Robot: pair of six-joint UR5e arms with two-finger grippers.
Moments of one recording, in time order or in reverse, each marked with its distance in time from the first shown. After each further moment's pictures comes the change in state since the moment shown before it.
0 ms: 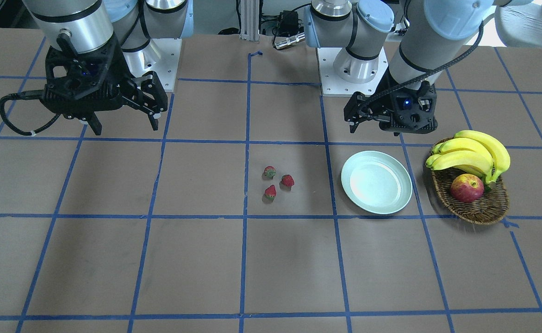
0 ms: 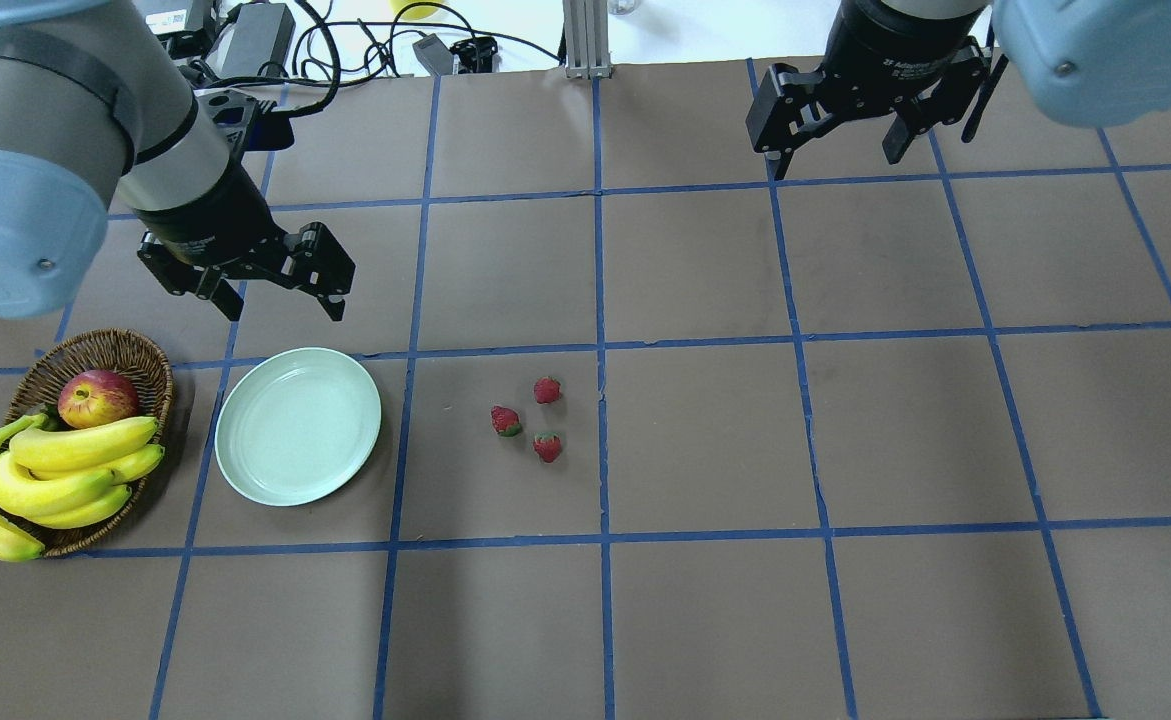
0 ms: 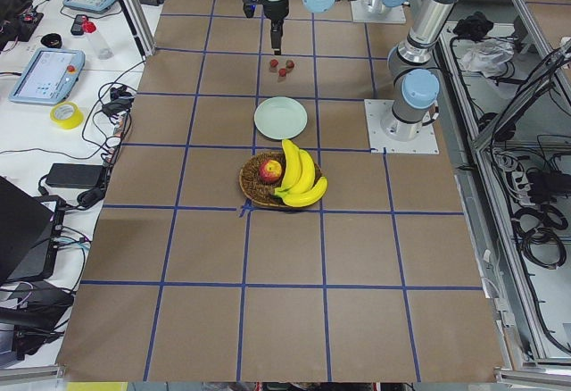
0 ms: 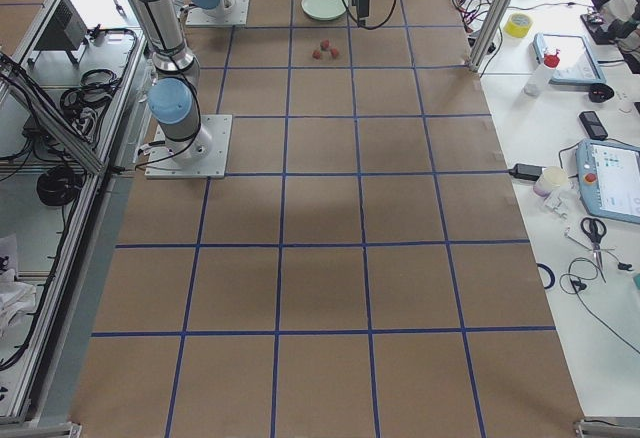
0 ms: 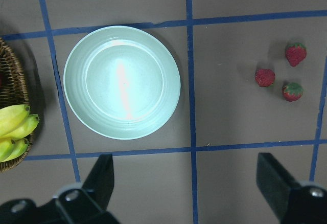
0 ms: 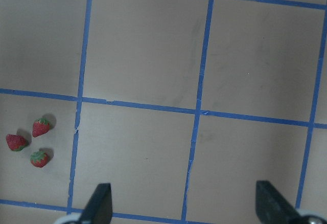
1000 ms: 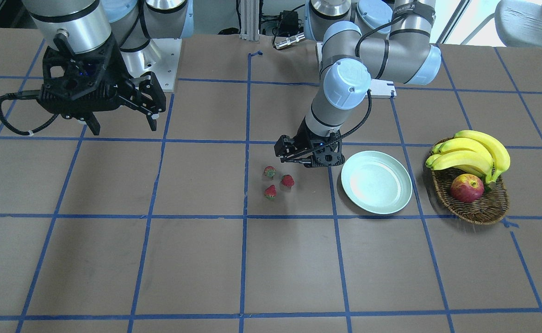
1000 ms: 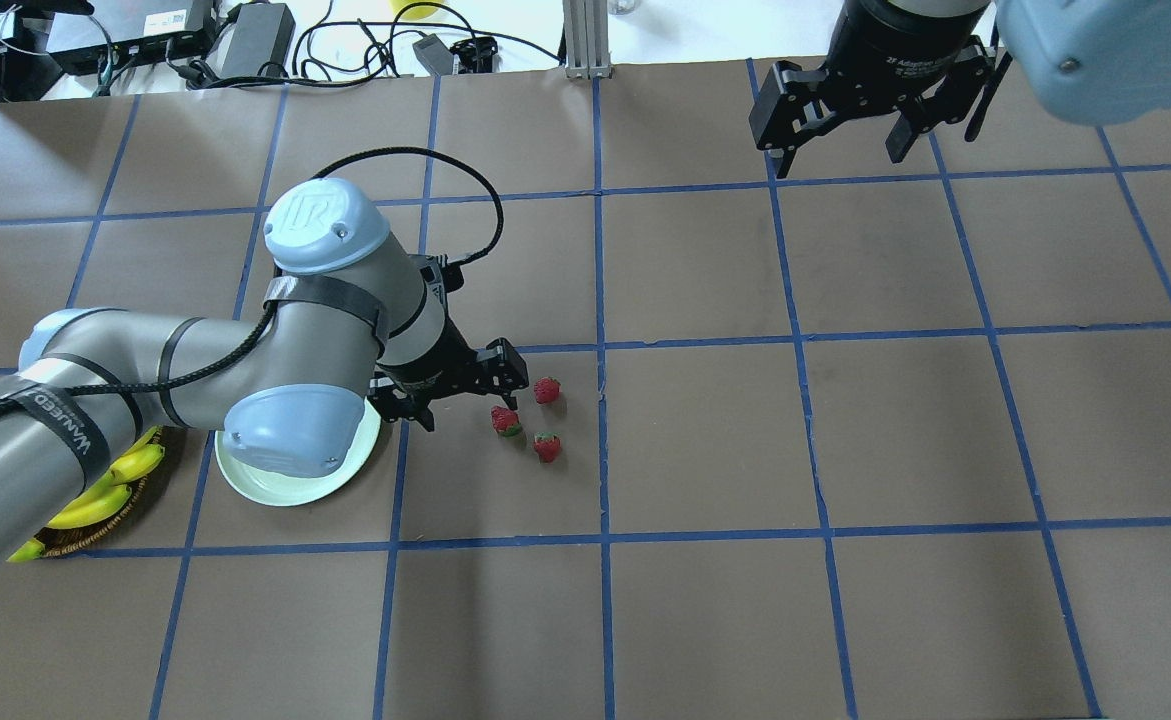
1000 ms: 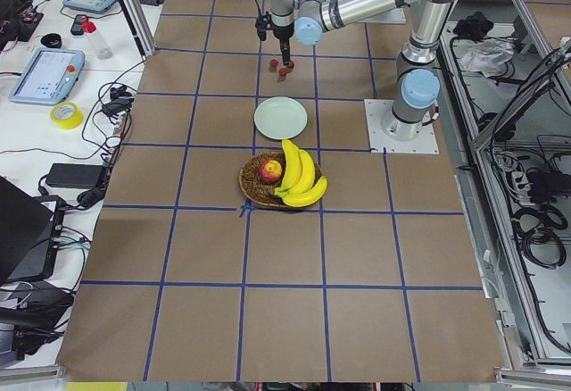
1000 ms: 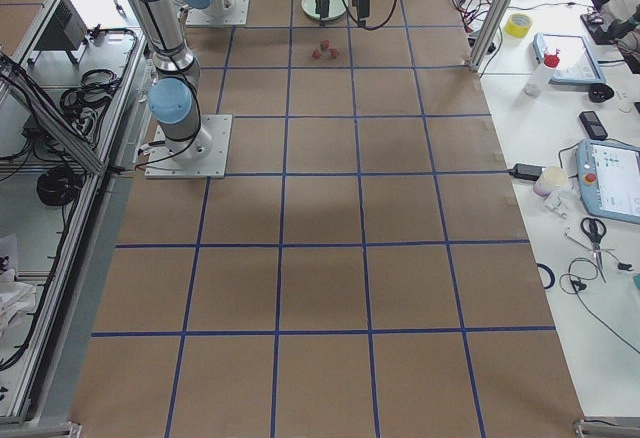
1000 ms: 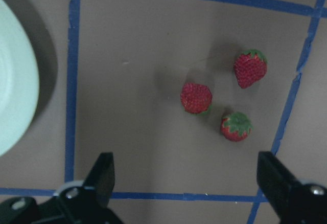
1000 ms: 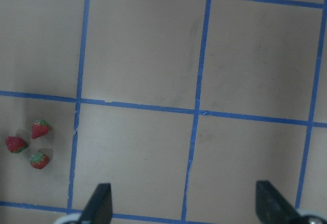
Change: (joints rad) left arm -0.189 -0.157 -0.316 0.471 -0.146 -0.420; right arm -0.003 0.000 0.000 0.001 0.000 0.004
